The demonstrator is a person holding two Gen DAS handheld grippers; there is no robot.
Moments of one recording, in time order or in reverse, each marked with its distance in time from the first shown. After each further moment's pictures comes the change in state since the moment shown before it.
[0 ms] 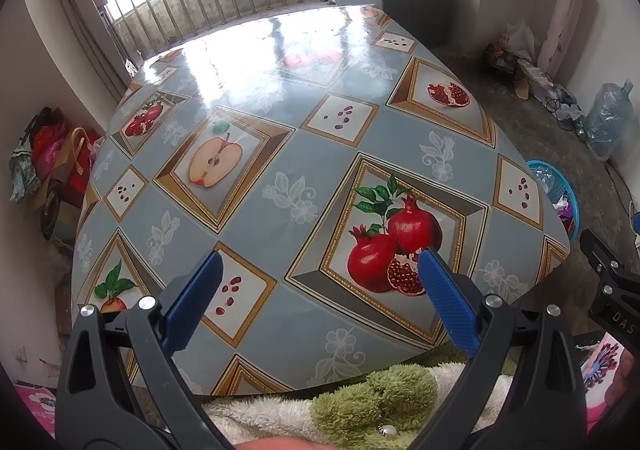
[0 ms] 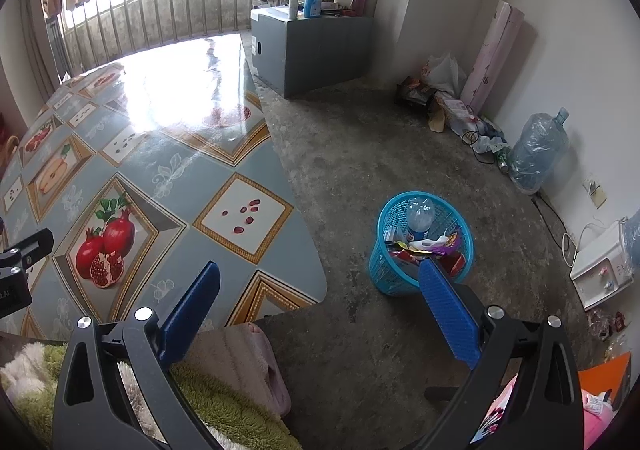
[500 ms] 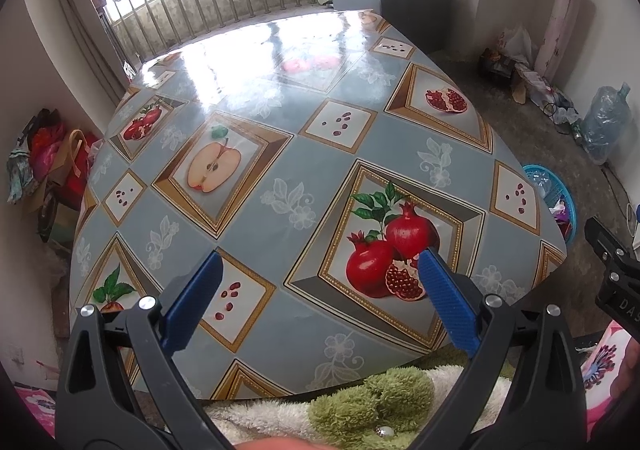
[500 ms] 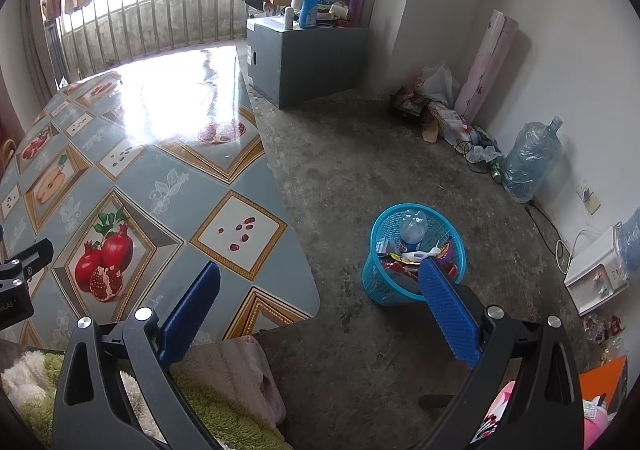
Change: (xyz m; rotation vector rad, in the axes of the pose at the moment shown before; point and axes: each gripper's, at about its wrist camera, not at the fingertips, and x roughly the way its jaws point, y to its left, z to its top) left arm -0.001 0.001 0.001 -0.007 -0.016 -0.011; right arm -0.008 -0.004 0.010 0.000 -0.037 -0.024
